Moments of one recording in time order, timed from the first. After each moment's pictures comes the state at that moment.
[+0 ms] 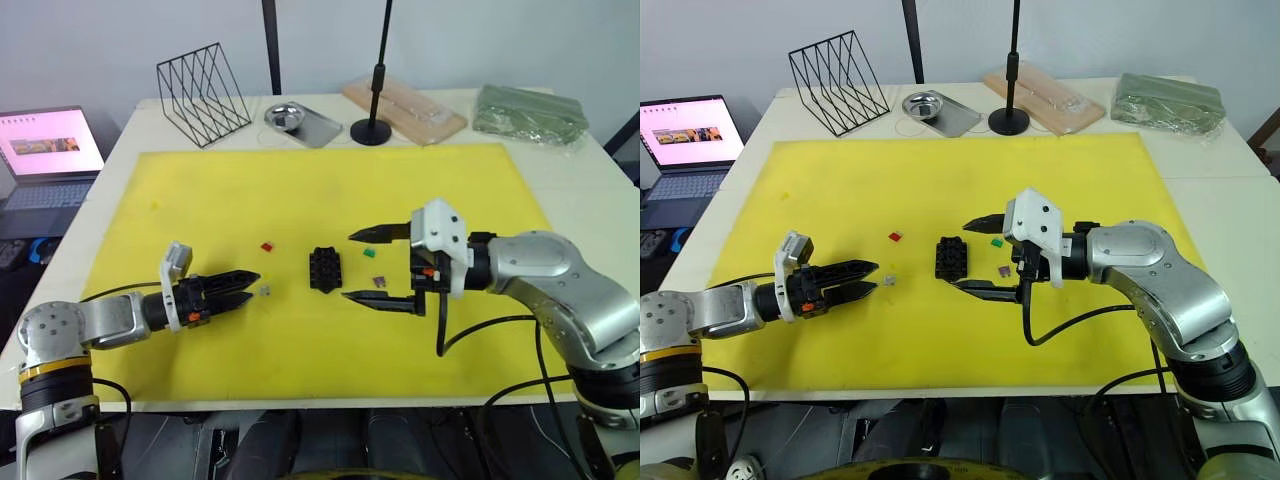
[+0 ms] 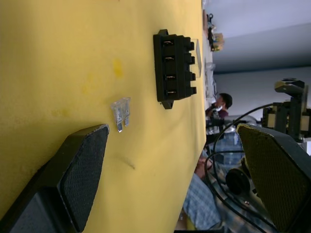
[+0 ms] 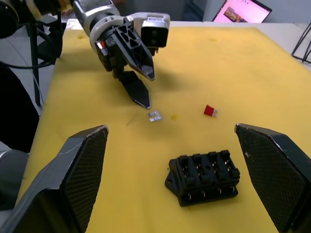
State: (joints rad) left arm -0.33 0.57 0.43 0.19 -1.48 1.56 -0.28; right arm -0.45 -0.77 0.08 -0.55 0.58 0.68 0.95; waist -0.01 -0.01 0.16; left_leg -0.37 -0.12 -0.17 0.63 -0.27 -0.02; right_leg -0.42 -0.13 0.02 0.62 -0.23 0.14
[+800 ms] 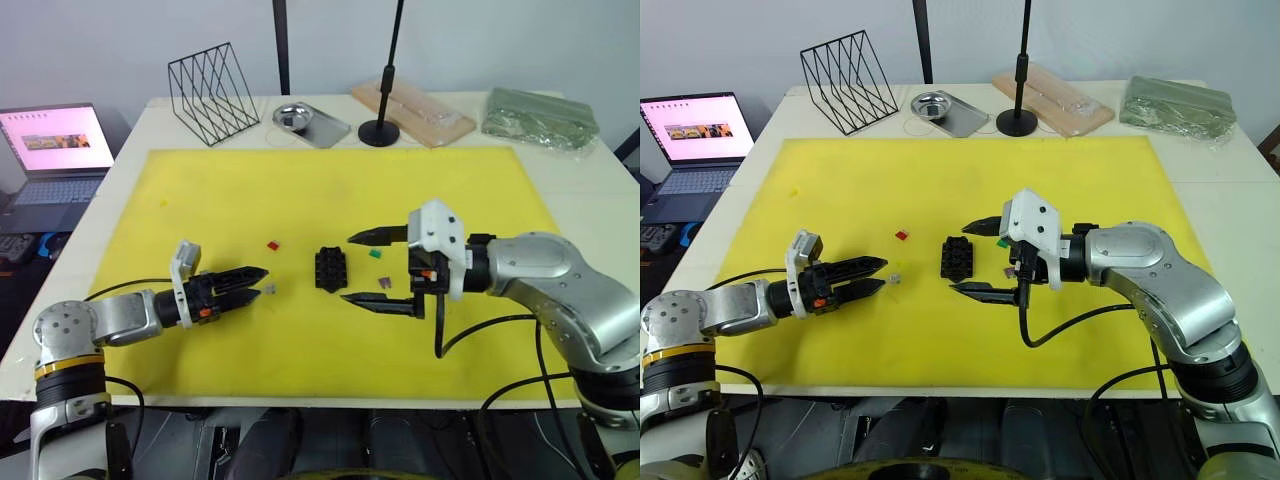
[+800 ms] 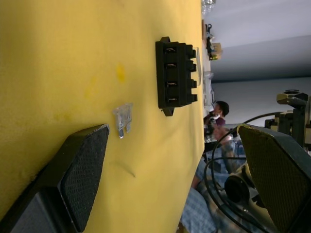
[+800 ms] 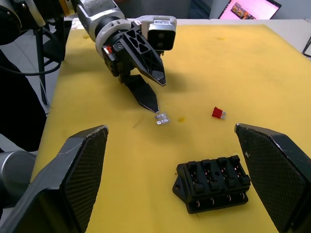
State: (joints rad) left arm -0.34 0.53 0.40 0.22 -1.51 1.53 -0.21; right arm -0.45 -0.78 0.08 -0.59 0.60 0.73 0.92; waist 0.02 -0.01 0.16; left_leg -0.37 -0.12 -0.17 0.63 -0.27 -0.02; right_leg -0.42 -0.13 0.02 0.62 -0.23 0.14
